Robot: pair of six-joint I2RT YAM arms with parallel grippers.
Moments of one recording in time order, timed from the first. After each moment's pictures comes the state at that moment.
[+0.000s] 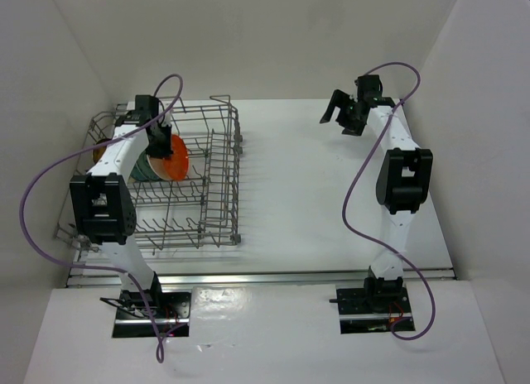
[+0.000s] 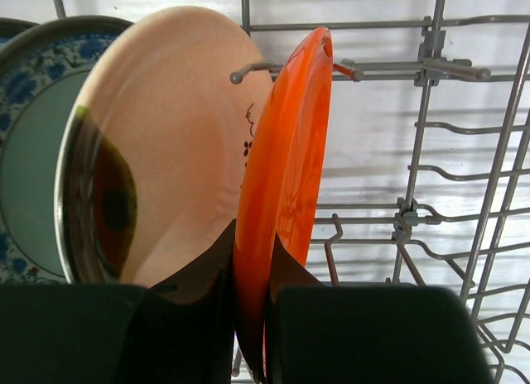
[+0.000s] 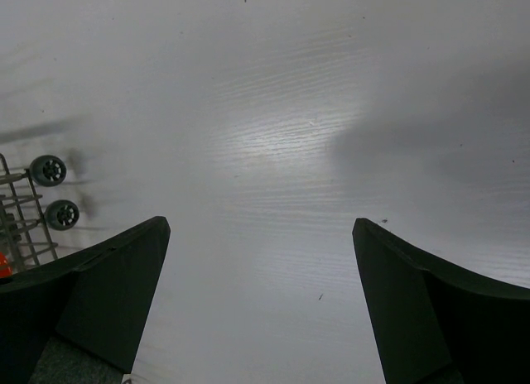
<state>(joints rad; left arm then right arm) 0.03 1.82 1.56 -0.77 0.01 -0.01 0.01 2.15 1.91 -0.60 -0.25 0.41</state>
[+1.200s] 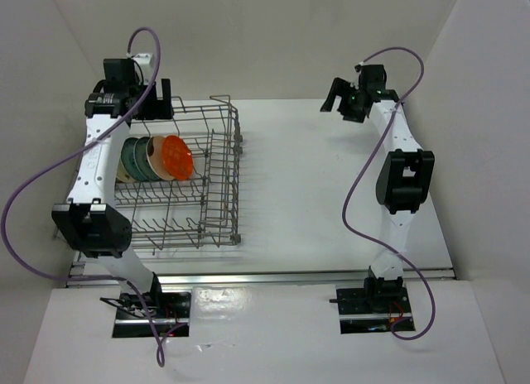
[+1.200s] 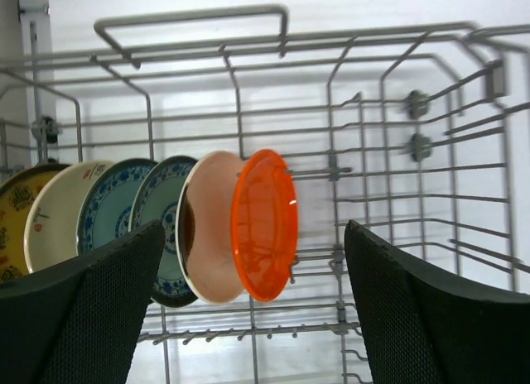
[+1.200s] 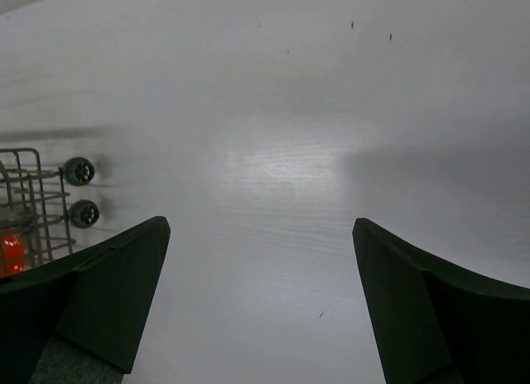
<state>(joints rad) 0.04 1.72 1.88 -0.83 0.06 0.00 0.01 2.15 1.99 -0.60 -0.29 0.34</state>
